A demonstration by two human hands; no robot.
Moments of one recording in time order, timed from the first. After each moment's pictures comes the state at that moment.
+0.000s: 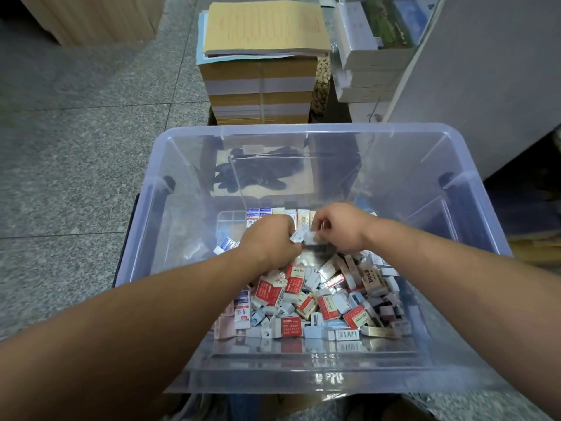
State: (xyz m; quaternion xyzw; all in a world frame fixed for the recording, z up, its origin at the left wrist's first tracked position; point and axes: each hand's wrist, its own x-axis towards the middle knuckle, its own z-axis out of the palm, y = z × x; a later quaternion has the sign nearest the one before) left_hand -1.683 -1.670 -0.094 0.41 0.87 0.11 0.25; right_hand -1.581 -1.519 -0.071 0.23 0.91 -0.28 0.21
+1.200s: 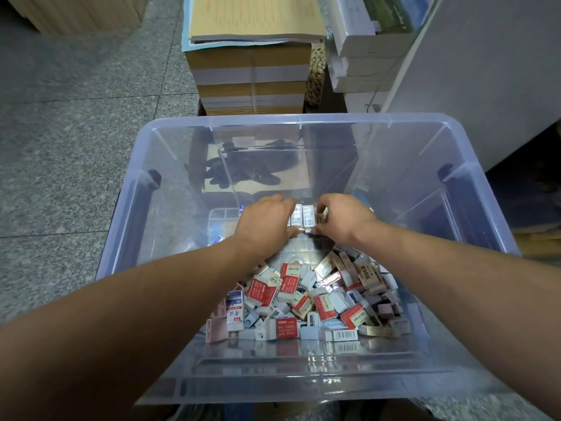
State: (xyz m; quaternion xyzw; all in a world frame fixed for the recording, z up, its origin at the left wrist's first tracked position) left_hand -1.698 -1.651 -0.106 0.52 0.85 0.05 0.11; right_hand -1.586 -1.517 -0.090 0.32 0.91 -0.22 0.14
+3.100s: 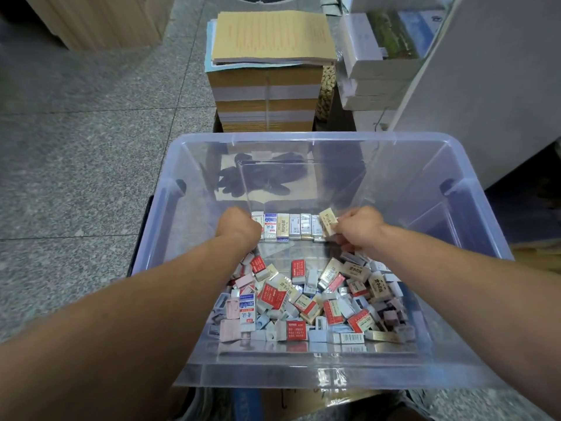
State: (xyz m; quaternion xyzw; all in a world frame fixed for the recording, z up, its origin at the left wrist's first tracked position) left_hand -1.730 -1.685 -0.090 0.09 0.92 0.25 0.28; right_hand -1.583 -1.511 -0.101 0.54 0.68 -0.49 0.06
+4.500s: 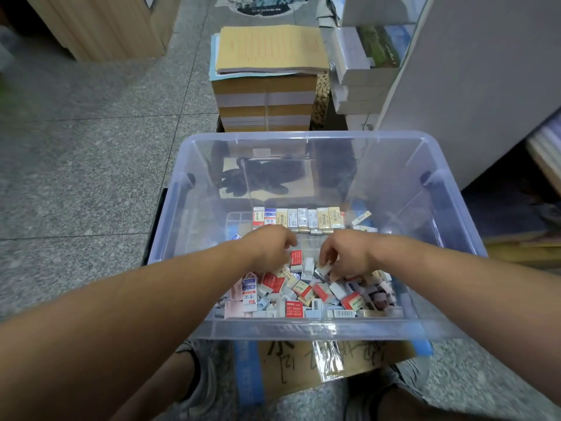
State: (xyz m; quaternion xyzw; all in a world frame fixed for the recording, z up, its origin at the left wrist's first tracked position) left_hand -1.680 -1.695 -0.060 0.47 0.81 0.03 0.35; right_hand -1.545 -1.548 -0.052 0.17 0.90 -0.23 0.33
